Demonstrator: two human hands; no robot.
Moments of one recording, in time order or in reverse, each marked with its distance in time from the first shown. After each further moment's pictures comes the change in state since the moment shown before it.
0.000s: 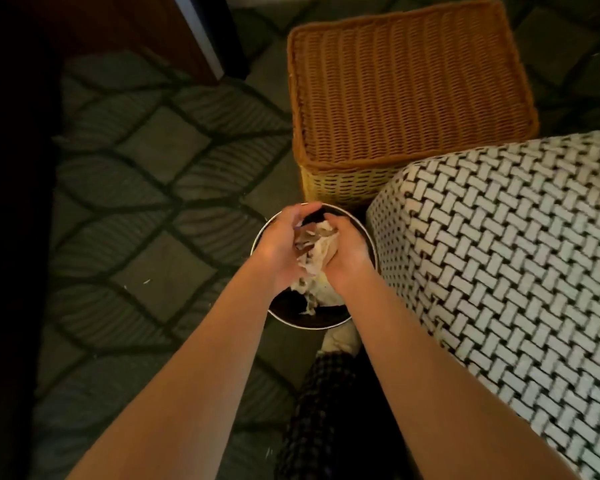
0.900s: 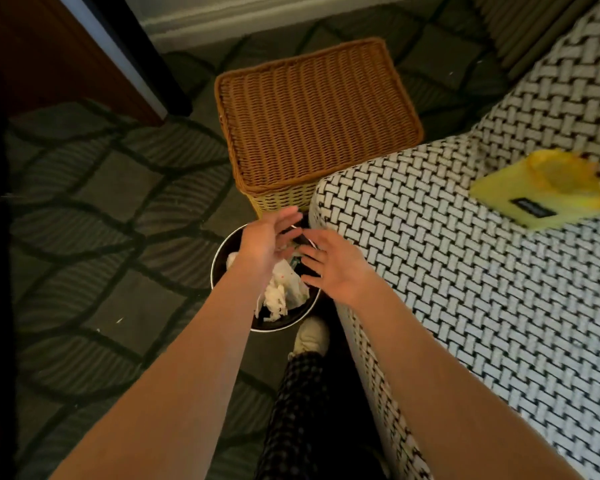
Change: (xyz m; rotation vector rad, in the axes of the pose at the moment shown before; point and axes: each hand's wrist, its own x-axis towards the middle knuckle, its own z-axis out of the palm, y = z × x) left_hand -0.032 -0.002 0.064 0.285 0.058 0.203; right_hand -0.089 -0.048 -0.060 -0.239 -0.132 -0.076
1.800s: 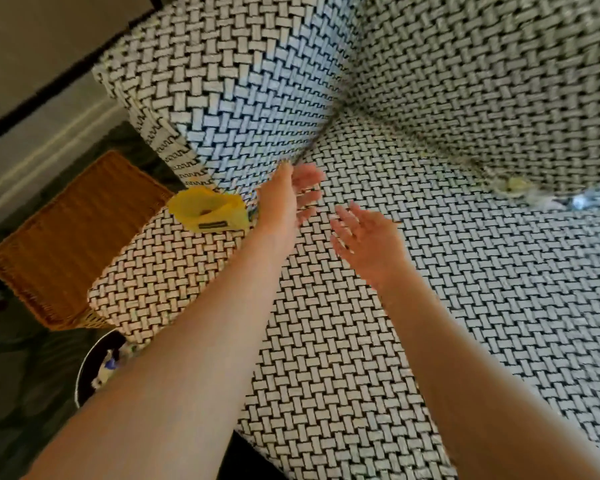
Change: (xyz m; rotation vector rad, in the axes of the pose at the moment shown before) left_hand -0.156 -0.044 0.358 0.322 -0.515 0.196; right_hand -0.221 -0.040 -0.303 0.833 0.269 -0.587
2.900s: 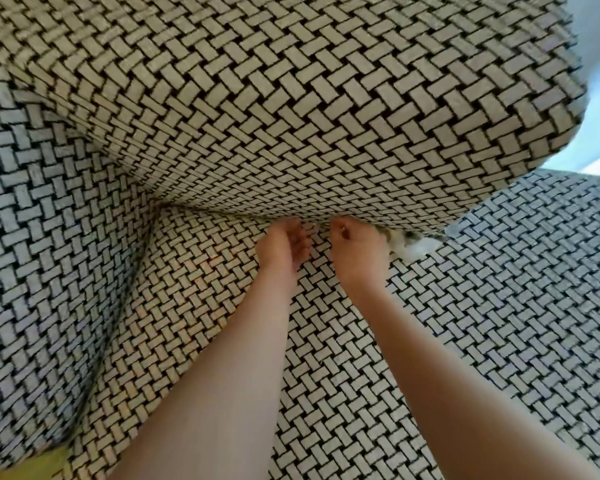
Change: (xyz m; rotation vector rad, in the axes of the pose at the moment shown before) left_hand 0.136 -0.077 0.260 0.117 -0.068 -0.343; right_hand 0.103 -0.184 -0.132 -1.131 0.736 -0.587
